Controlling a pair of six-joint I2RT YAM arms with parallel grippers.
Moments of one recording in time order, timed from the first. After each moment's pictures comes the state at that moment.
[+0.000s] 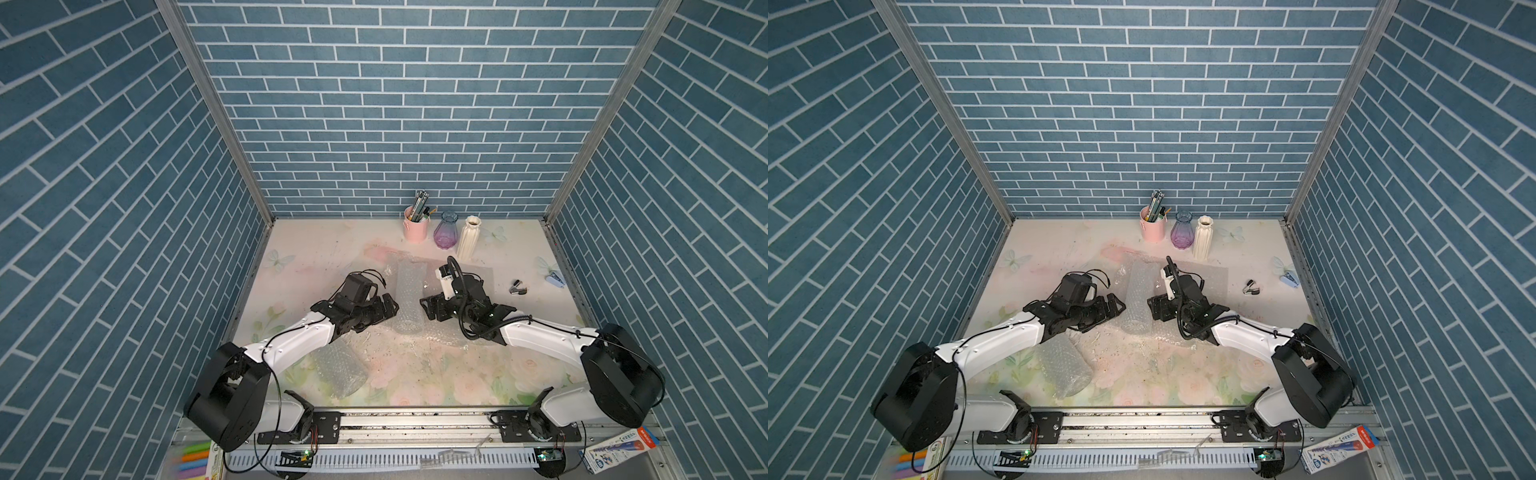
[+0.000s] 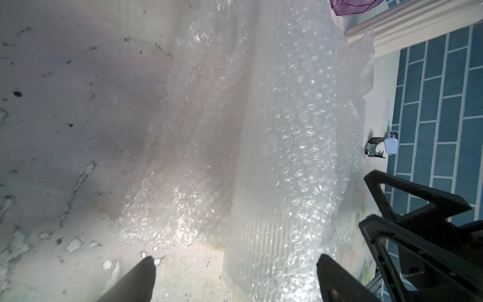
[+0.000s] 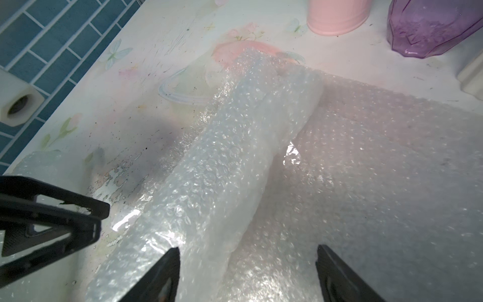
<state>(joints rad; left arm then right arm) -0.55 1.35 0.72 -0.23 0.22 -0.88 0.77 1.47 0.74 0.09 -0.02 0.36</state>
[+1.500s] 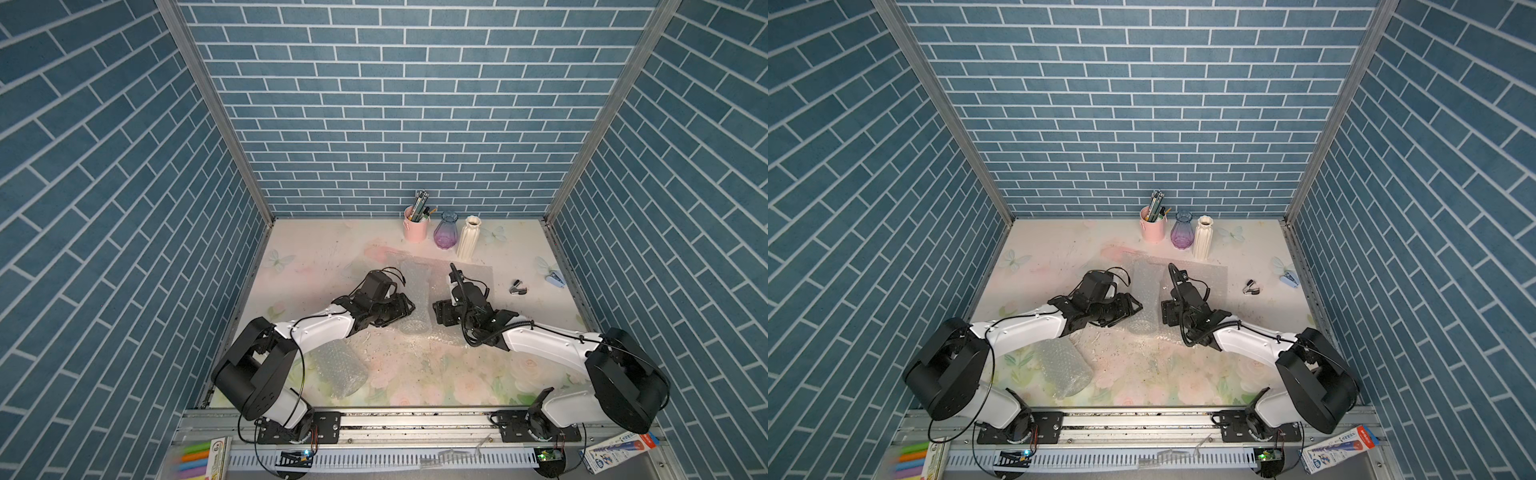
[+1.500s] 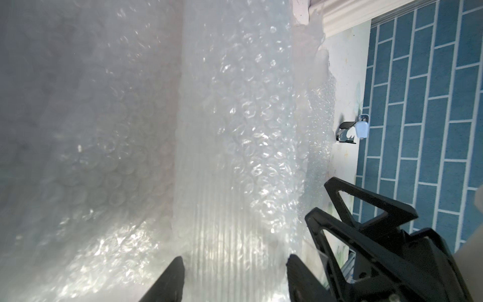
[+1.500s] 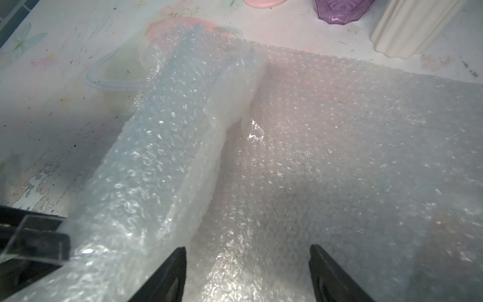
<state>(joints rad) -0.66 1.52 0.80 -0.06 0.28 -0.97 0.78 1.40 0.67 -0.01 0.17 0.42</state>
